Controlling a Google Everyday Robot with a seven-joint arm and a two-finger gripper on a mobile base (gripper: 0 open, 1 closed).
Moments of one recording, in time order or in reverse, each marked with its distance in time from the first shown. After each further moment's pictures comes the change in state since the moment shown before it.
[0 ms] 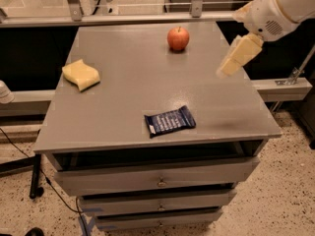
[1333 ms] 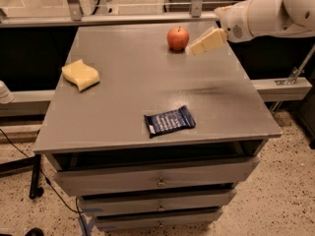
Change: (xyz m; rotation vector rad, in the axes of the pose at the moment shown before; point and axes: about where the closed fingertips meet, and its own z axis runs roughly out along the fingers) arm -0.035 -0.089 0.087 0.099 -0.423 0.208
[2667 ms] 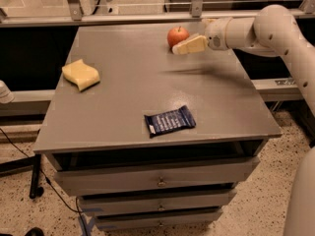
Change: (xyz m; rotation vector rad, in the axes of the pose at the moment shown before) arm 0.027 -0.042 0.083 0.021 -0.156 0.119
